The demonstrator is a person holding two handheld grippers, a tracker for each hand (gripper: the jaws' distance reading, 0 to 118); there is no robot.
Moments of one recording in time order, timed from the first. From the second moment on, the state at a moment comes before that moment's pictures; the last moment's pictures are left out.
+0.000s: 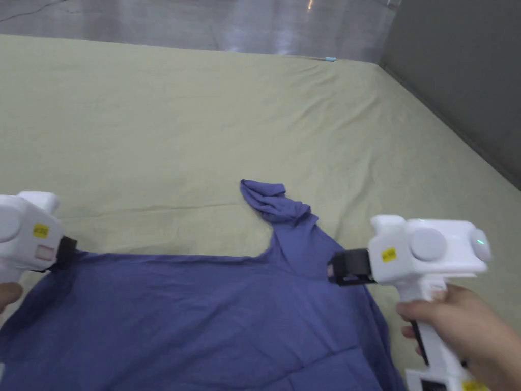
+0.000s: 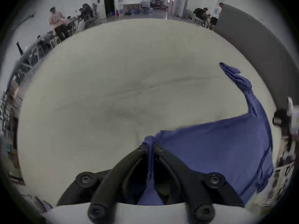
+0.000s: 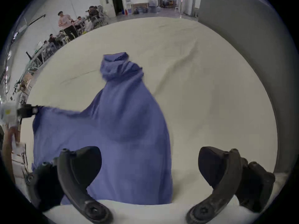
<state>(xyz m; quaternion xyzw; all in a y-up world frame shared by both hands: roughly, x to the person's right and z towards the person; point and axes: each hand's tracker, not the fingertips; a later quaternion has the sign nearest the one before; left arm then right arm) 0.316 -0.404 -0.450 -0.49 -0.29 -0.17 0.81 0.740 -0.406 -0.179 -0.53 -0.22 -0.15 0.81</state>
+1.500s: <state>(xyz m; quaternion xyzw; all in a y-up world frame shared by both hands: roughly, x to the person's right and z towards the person) 0.248 0.203 -0.556 -0.18 -0.29 0.00 0.94 0.670 0.250 -0.296 -0.20 -0.32 0.12 0.92</state>
